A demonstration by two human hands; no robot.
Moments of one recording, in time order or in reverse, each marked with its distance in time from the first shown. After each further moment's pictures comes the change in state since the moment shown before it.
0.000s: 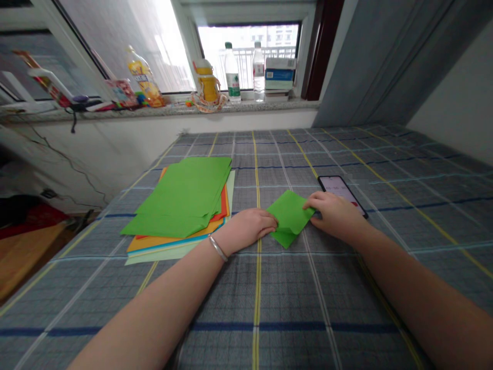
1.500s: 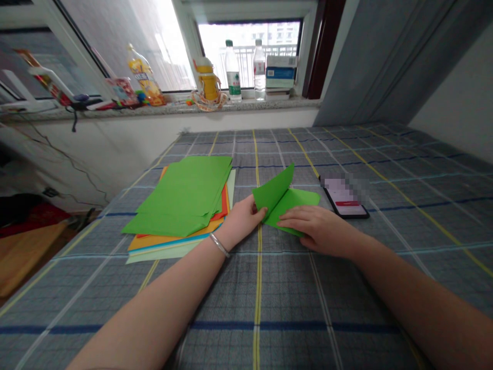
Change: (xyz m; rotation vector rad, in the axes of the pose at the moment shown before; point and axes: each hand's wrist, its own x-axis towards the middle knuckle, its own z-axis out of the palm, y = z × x) left_hand 0.005 -0.015 0.021 -0.485 0.446 -0.604; right_hand -0.004 -0.038 -0.004 0.223 -0.060 -0.467
